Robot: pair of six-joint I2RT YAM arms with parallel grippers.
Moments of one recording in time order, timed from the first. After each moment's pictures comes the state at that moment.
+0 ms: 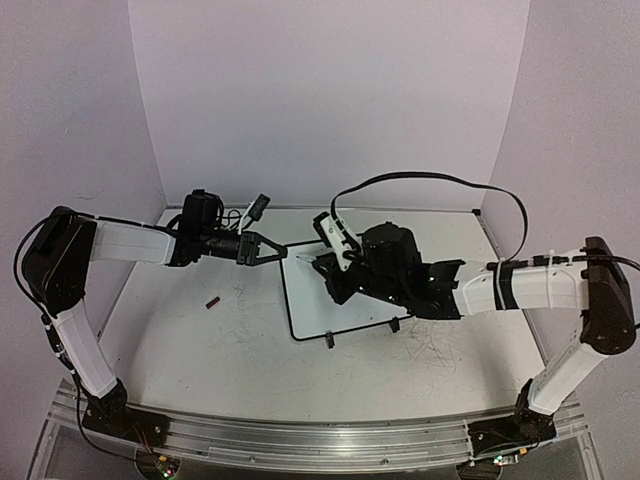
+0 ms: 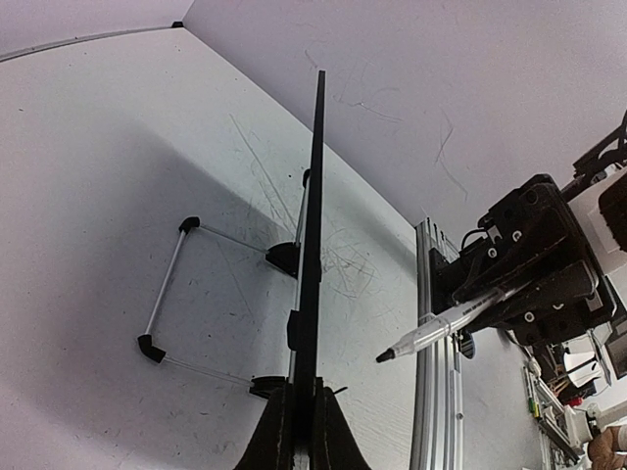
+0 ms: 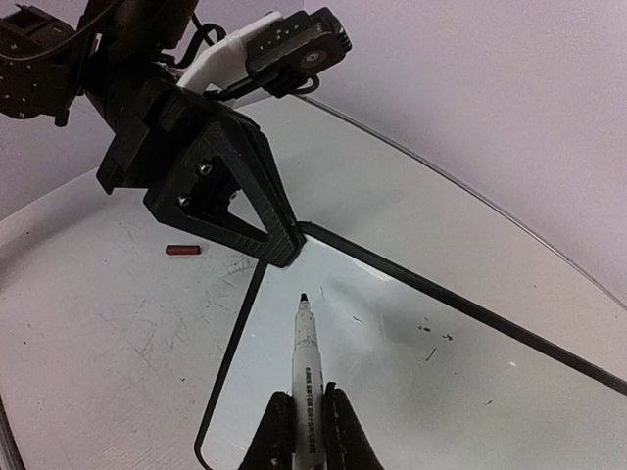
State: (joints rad) left arm -0.48 1.76 1.05 0.27 0.98 -0.29; right arm 1.02 1.62 1.06 0.21 0.20 0.00
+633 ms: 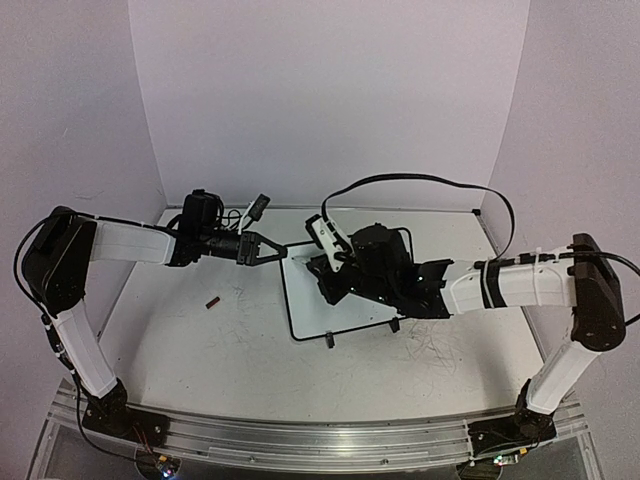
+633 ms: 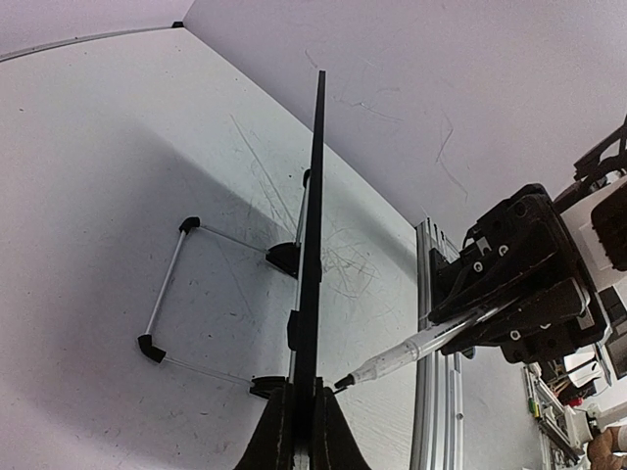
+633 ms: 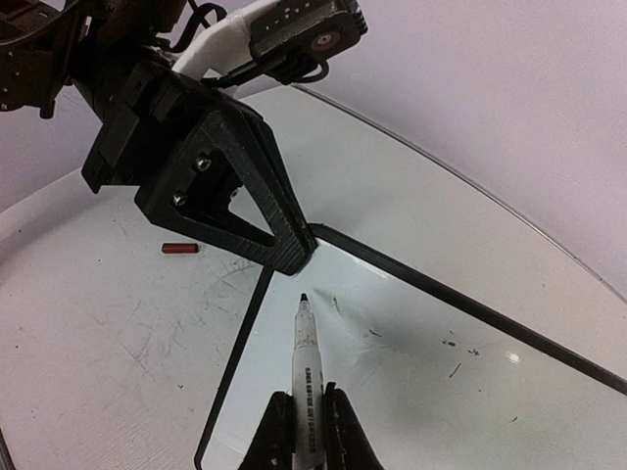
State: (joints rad) left arm -0.48 1.76 1.05 0.28 0.98 -0.29; right arm 1.03 1.69 1.11 0.21 0.21 0.00
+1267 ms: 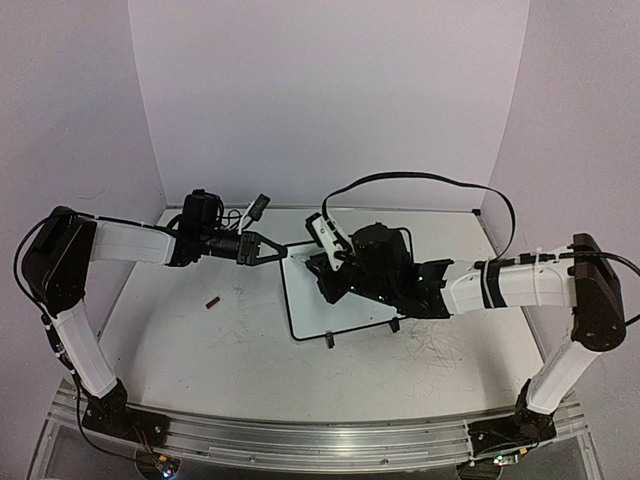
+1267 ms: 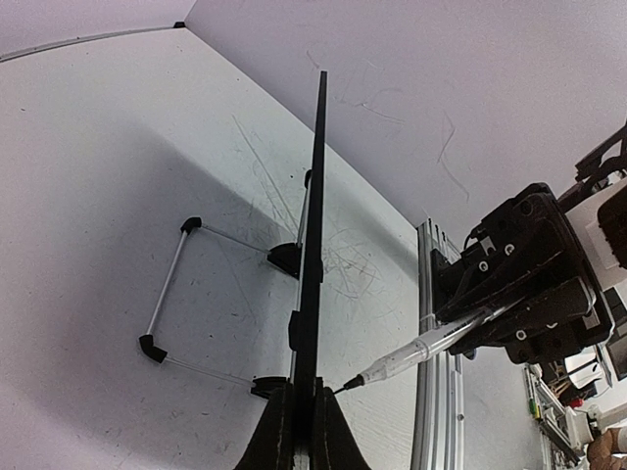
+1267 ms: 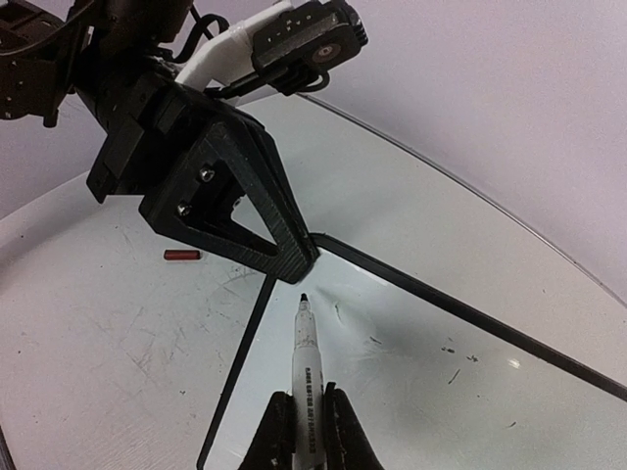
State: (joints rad) left arm -0.48 1.76 1.05 0.28 0.98 -0.29; right arm 1.03 1.69 1.11 0.23 0.21 0.00
